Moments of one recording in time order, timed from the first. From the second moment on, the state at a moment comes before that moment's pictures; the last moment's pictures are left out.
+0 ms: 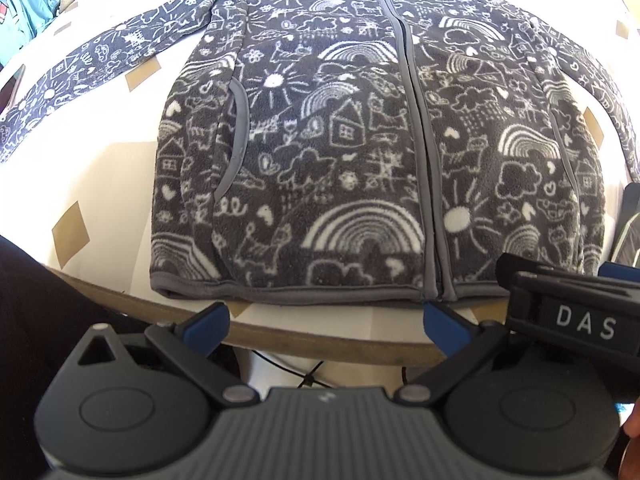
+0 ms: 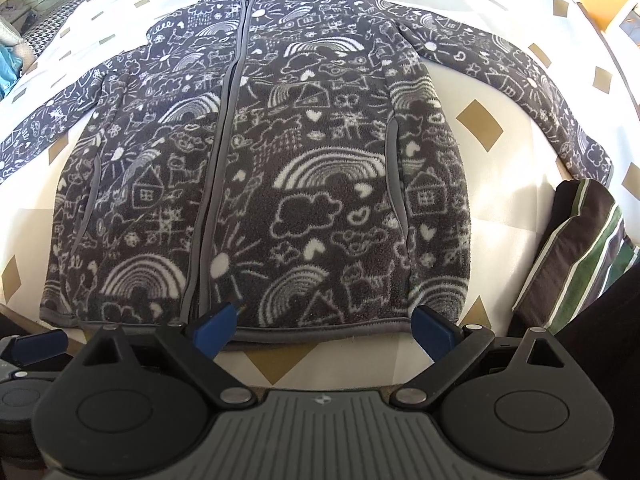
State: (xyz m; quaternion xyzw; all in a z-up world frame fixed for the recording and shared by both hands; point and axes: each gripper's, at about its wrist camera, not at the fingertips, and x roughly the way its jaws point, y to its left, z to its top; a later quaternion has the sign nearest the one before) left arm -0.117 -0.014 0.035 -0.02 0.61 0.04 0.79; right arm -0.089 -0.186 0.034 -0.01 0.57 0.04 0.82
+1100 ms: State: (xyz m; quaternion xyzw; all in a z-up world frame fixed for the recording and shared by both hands) left arm -0.055 -0.019 0.053 -0.01 0.58 0.06 0.81; right arm -0.025 -0.177 0.056 -0.03 0.54 0.06 0.84
